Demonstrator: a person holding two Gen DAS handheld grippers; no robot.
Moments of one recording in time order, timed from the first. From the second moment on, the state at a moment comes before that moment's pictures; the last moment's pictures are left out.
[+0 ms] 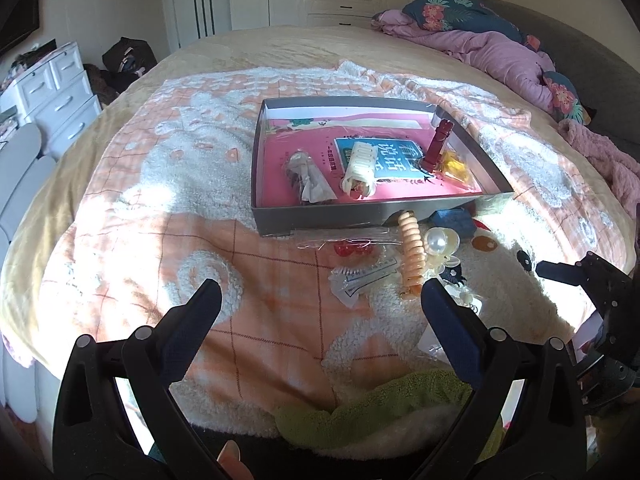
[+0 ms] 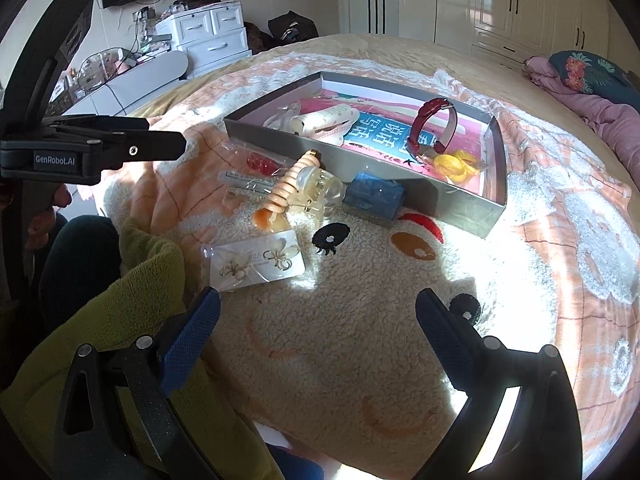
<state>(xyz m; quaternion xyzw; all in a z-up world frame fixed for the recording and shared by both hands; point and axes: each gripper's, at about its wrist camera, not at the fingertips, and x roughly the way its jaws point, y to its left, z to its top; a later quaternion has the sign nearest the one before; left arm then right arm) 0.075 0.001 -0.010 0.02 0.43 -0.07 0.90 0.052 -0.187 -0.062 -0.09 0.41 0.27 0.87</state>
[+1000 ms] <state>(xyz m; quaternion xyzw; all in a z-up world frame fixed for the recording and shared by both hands) 0.119 -0.009 -0.064 -0.02 0.49 -0.09 0.87 0.080 -0.146 -0.092 -0.09 0.40 0.32 0.85</state>
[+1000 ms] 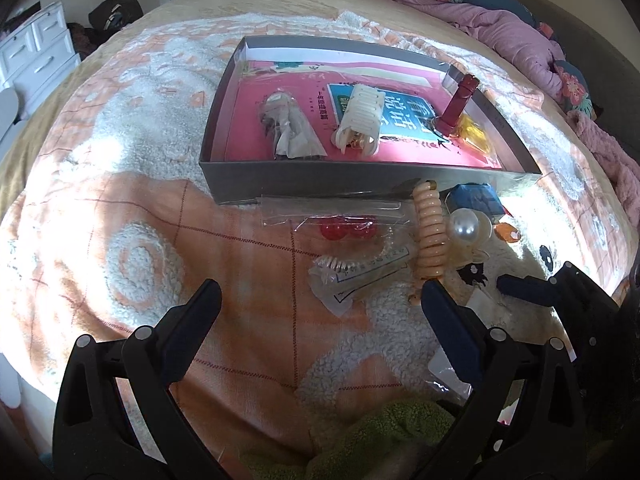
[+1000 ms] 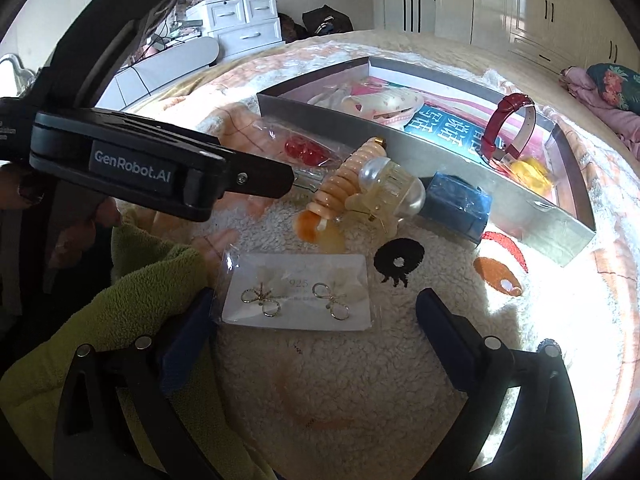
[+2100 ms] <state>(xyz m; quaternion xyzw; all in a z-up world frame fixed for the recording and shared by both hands) 0.102 -0.024 -0.051 -0.03 0.46 -0.14 0.87 0.071 -0.201 -0.053 -0.03 0.36 0.28 0.89</state>
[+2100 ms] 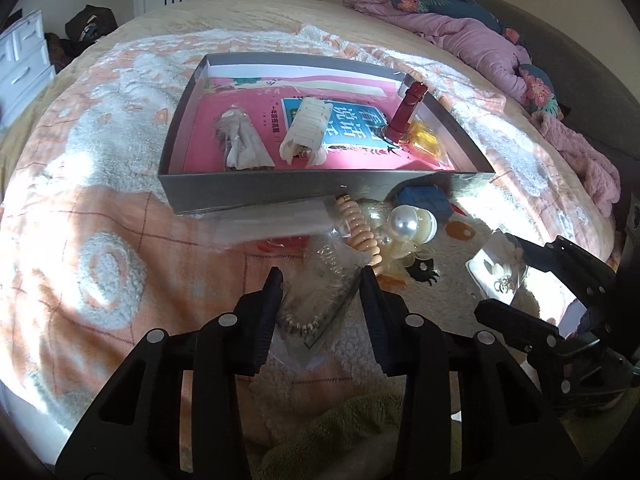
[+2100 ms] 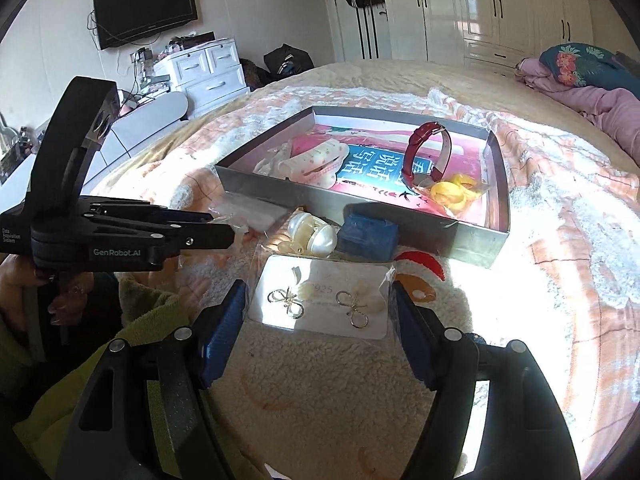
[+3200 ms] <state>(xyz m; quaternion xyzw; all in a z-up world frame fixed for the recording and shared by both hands) 0.081 0.034 0.005 -0.05 0.38 -0.09 0.92 0.071 -0.188 -0.010 -0.03 0.31 0.28 0.91</state>
